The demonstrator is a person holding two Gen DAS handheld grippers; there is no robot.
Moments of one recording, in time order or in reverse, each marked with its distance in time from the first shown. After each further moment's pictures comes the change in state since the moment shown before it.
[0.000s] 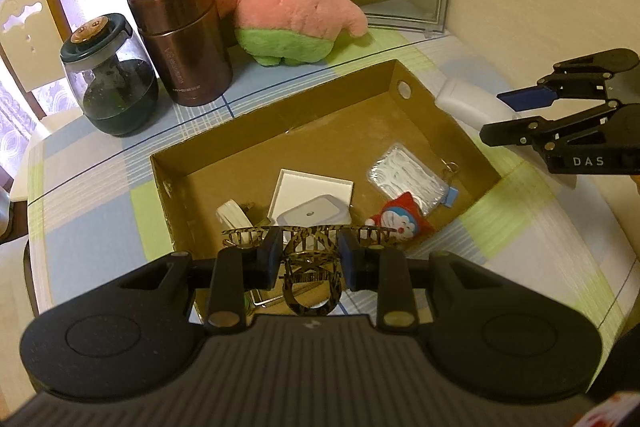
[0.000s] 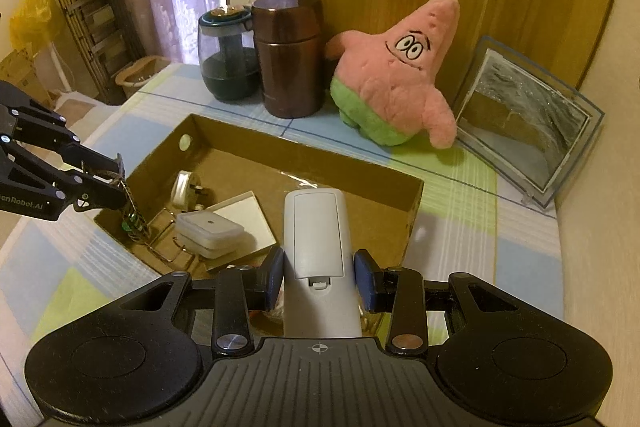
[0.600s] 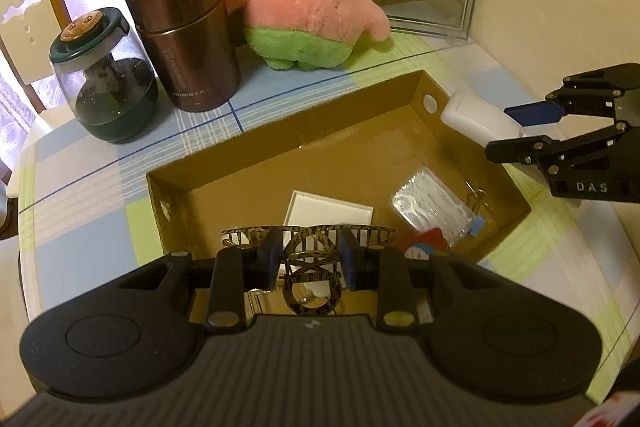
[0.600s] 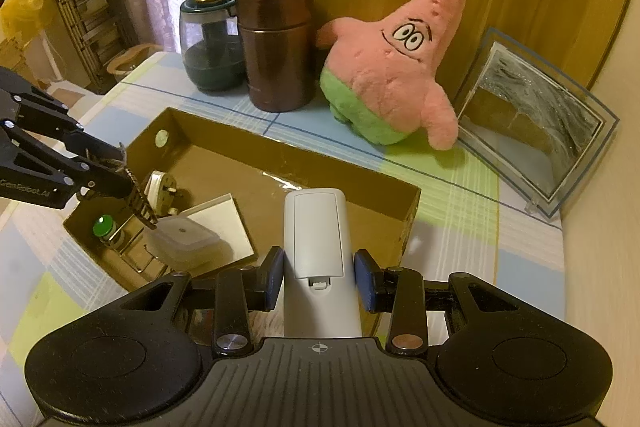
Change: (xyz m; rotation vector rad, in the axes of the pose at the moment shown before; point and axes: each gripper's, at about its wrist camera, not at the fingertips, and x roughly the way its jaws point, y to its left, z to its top) left arm 0.036 0.017 0.029 -0.029 0.012 0.010; right arm 0.036 -0.013 0.015 -0.017 0.034 -0.017
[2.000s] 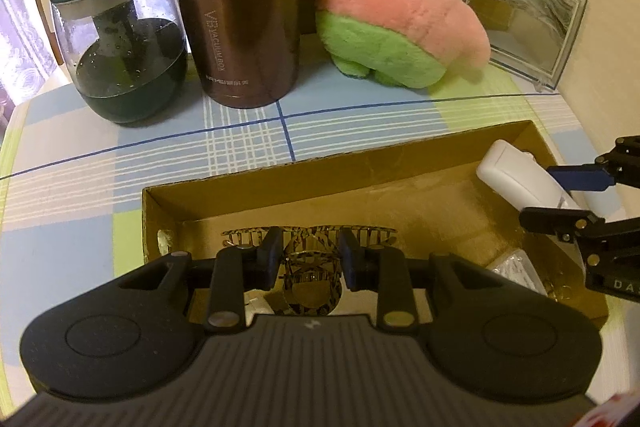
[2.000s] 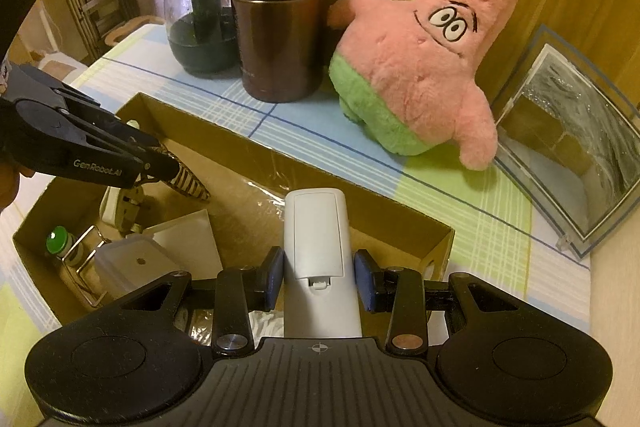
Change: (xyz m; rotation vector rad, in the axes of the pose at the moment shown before) left arm 0.093 0.051 0.027 -0.217 -0.014 0.060; right arm 0.080 -0.001 0.033 -0.070 0.063 -0.007
